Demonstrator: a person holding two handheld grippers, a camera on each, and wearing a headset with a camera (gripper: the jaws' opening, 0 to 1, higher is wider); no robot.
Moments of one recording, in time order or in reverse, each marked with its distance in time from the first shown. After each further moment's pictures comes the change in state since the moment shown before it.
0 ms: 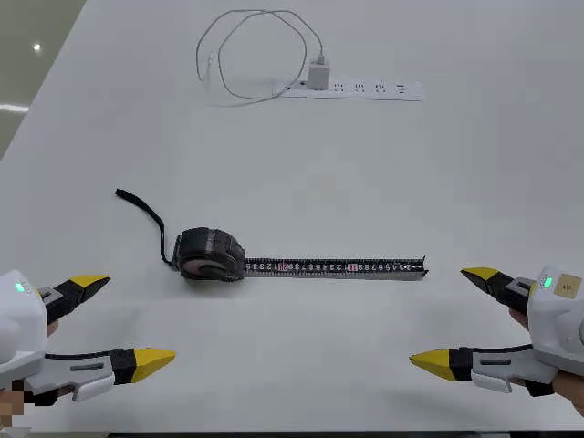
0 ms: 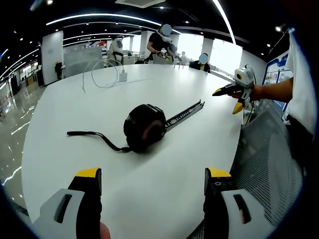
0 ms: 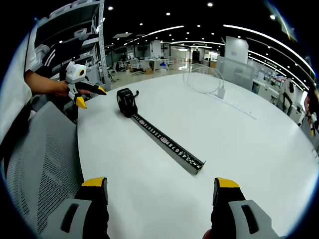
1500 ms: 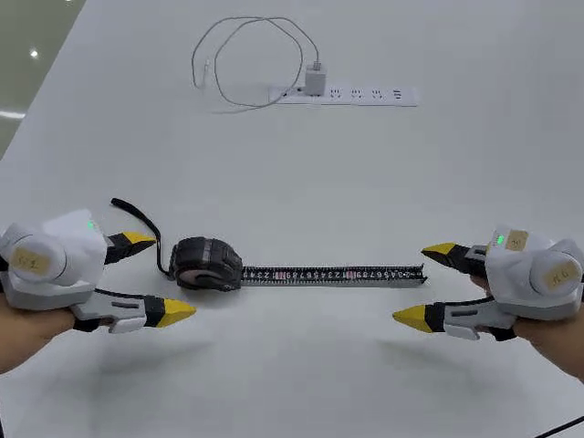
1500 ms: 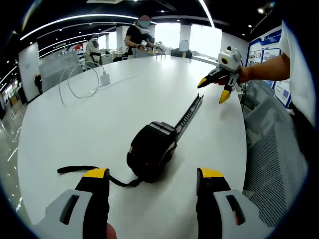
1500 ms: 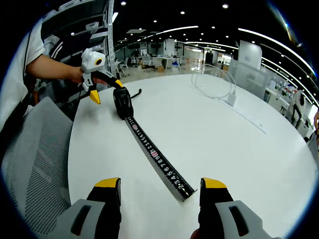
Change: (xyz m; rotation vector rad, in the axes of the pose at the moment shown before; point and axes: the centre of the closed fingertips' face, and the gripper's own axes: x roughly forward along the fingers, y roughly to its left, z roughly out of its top) left arm 0.053 0.018 0.038 0.181 0.067 -0.106; right arm 0.040 -0.025 0.024 -0.099 0.020 0.069
